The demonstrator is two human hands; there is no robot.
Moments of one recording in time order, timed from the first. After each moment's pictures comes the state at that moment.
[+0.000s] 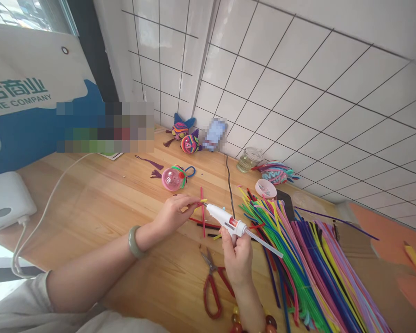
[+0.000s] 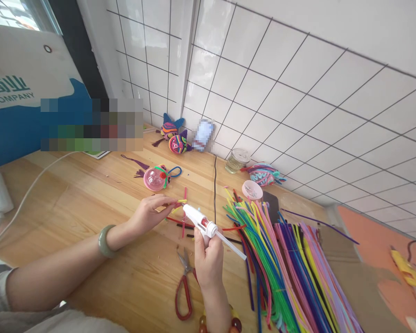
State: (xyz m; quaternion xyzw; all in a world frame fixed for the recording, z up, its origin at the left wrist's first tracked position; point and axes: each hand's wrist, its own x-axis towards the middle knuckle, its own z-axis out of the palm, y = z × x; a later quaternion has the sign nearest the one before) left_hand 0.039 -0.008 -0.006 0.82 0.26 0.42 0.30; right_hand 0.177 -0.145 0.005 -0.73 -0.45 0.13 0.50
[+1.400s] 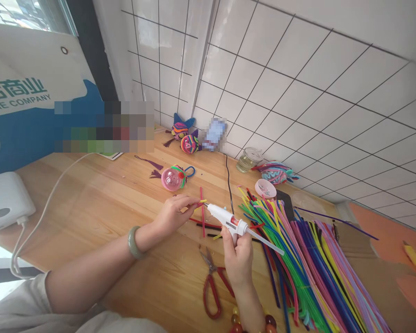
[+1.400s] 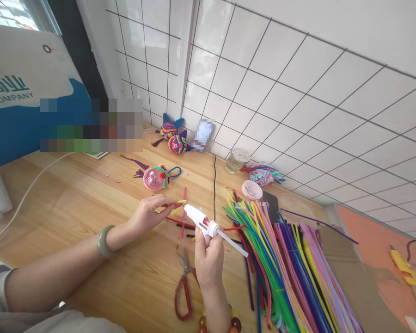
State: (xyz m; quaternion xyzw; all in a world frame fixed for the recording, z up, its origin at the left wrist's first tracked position) left_hand 0.039 -0.009 -0.005 0.82 0.25 0.43 0.29; right_hand 0.175 -0.143 0.010 -0.72 -0.44 0.13 0.53
